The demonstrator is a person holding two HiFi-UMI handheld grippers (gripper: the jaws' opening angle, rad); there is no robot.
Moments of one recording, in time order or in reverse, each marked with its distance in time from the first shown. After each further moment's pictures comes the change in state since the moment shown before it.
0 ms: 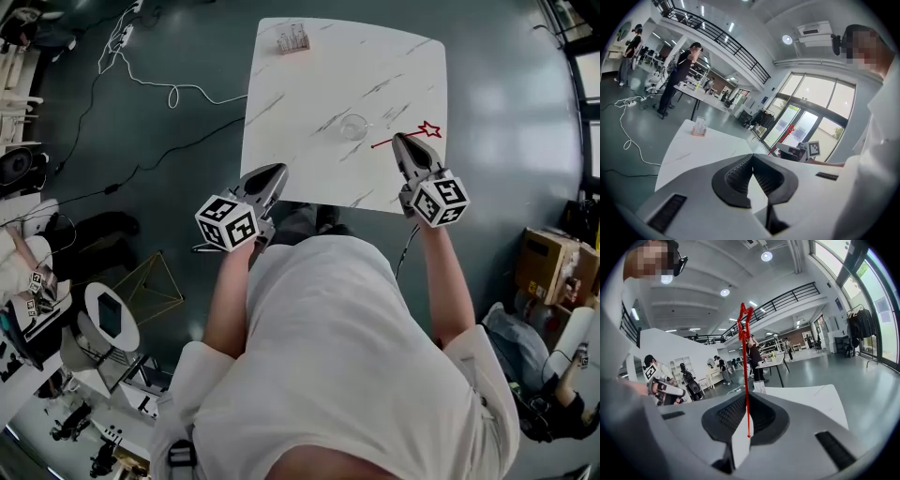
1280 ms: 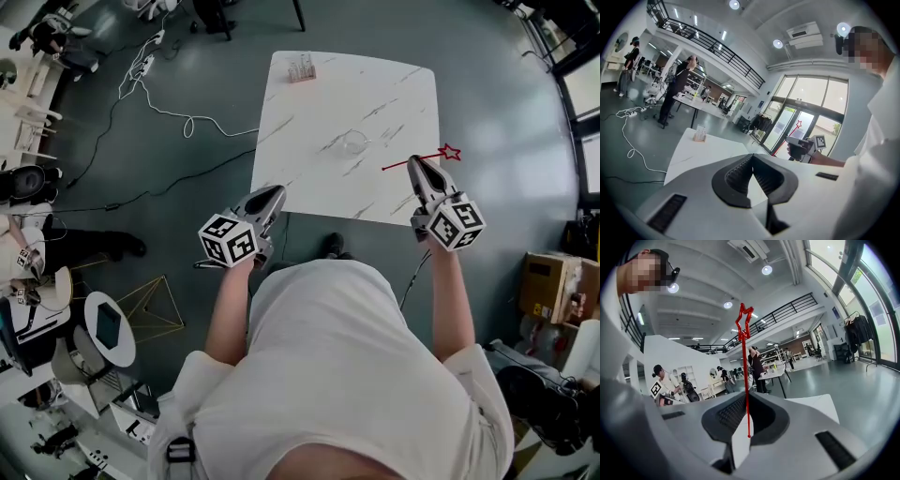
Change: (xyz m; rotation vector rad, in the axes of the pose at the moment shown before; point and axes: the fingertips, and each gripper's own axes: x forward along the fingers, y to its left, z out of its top) left arm -0.071 -0.050 -0.018 0.078 -0.070 0.002; right arm -0.105 0.051 0.051 0.001 -0.136 0.010
